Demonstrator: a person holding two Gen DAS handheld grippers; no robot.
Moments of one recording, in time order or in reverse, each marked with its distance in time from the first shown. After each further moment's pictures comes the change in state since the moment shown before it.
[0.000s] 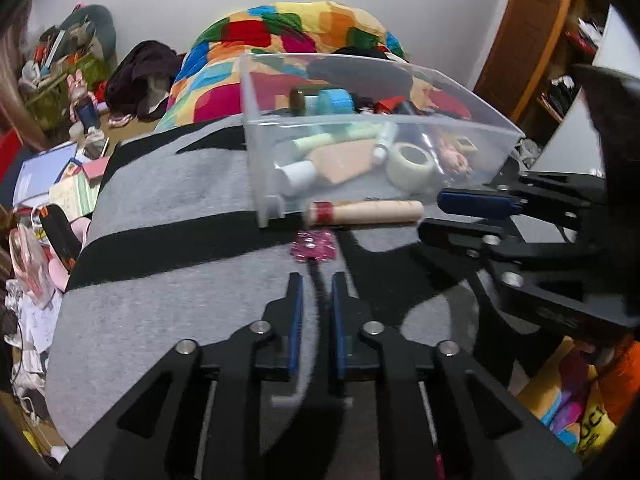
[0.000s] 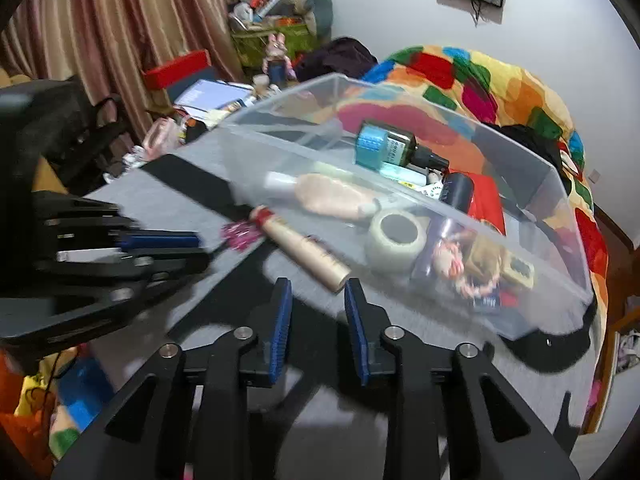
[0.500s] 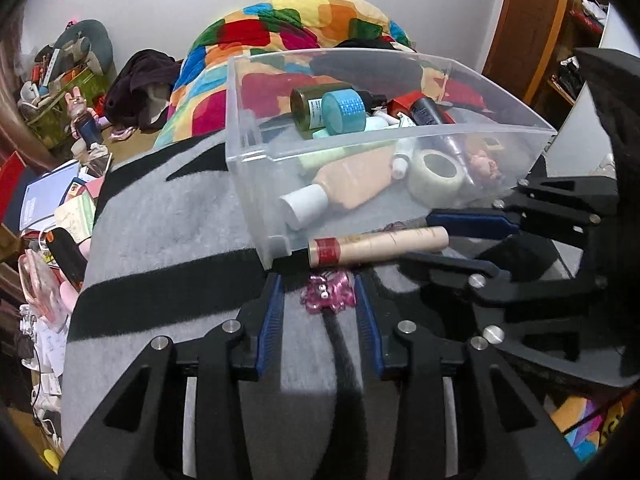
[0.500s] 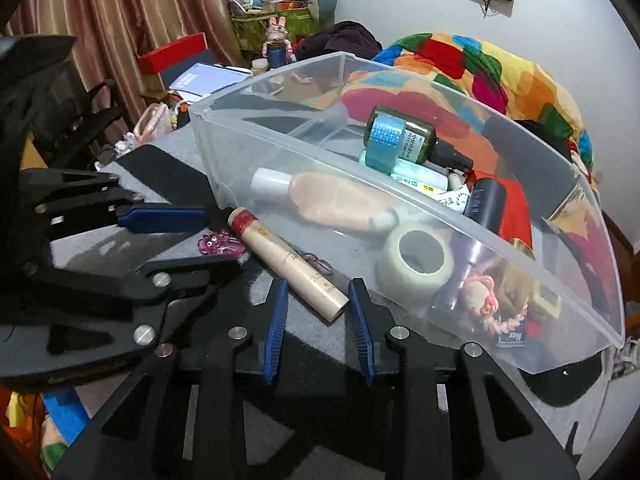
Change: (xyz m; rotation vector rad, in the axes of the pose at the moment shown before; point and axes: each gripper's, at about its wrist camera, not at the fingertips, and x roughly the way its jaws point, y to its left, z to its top) left arm 0.032 -0.006 0.026 0.068 0.022 0.064; right arm 0.020 0.002 0.004 -0.021 0.018 0.028
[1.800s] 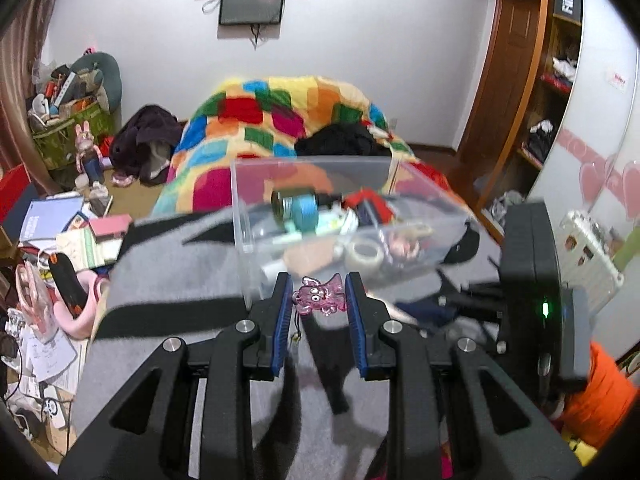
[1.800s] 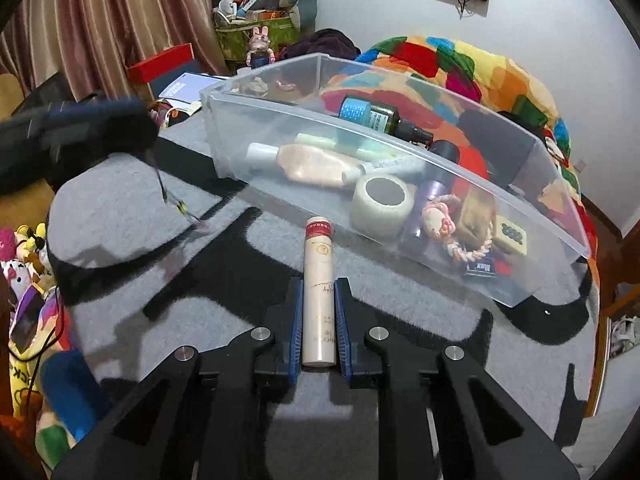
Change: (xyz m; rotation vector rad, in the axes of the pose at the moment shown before) left arm -0.102 -0.012 0.000 -0.063 -0.297 -0.080; right arm -0.040 0.007 -0.036 0.049 -0.047 -0.064
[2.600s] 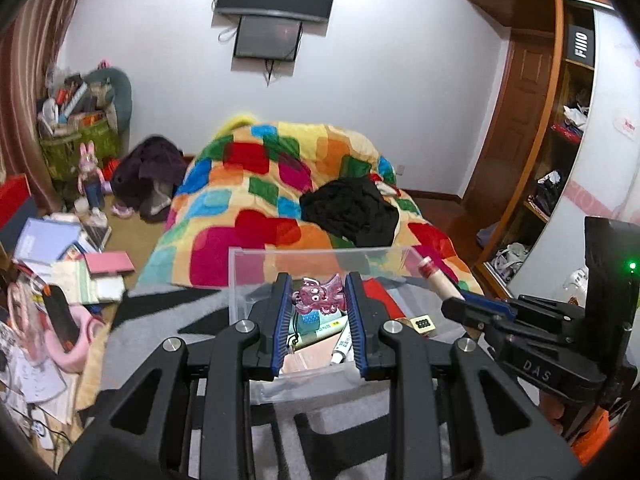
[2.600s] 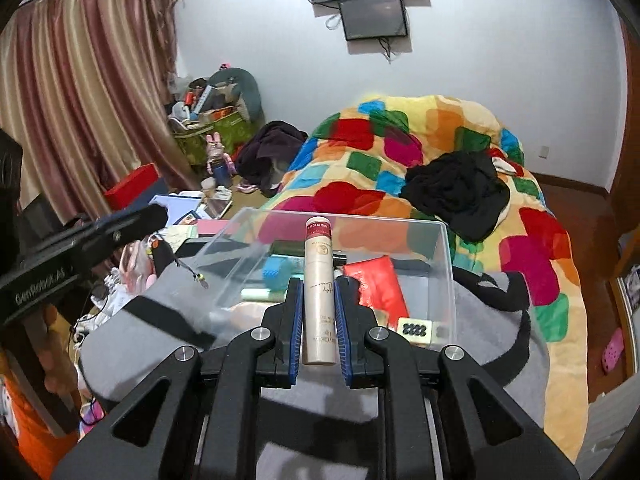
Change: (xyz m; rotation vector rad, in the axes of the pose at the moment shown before) left arm 0.030 0.013 0.069 -0.085 -0.108 -0.001; right arm -0.059 -0.077 0.065 0.275 -0.244 -0.035
